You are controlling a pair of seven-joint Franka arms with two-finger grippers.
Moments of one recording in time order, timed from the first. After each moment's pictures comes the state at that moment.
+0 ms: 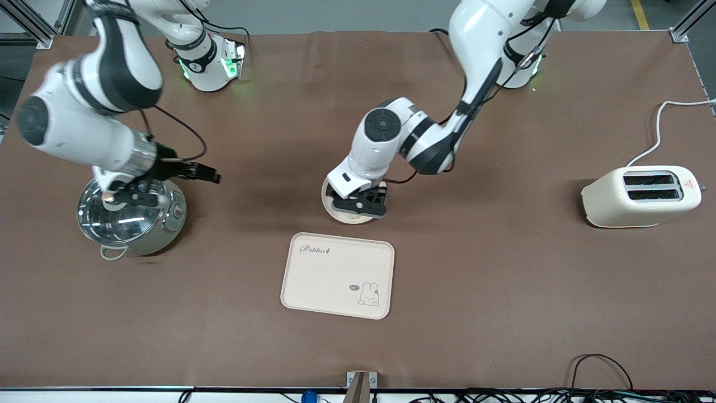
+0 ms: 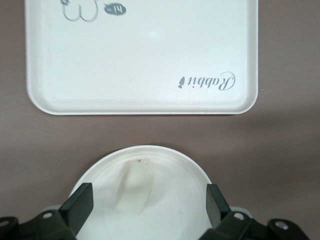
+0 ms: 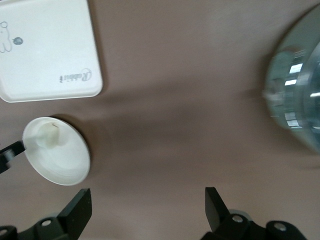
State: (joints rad) left arm -0.71 0.71 -0.12 -1.53 0.06 2.46 -0.71; right arm -0.08 0.04 0.21 -1.93 0.27 1.84 0.22
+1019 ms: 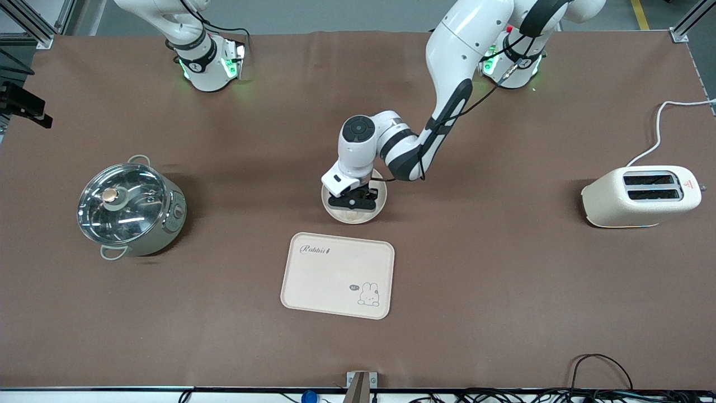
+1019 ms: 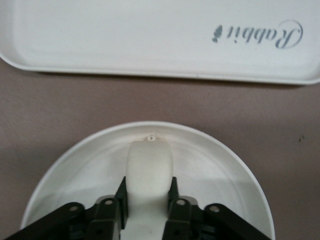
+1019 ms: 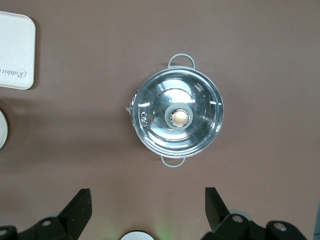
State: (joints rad) left arm -0.75 0.79 -0.12 -1.55 0.23 2.50 -0.92; right arm 0.00 -0.04 -0.09 -1.49 -0.03 1.41 -0.13
